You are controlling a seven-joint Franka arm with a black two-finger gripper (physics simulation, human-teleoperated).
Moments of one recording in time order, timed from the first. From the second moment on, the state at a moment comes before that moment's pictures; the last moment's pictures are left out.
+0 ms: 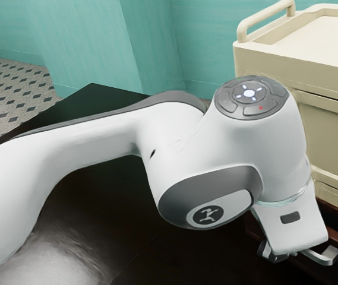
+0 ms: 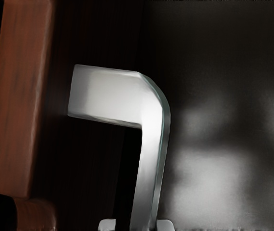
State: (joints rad) arm -0.47 0.06 -0.14 -1.70 0.18 2.00 0.94
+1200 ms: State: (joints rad) arm -0.53 -0.38 -0.21 -2.20 0.14 2.12 0.91
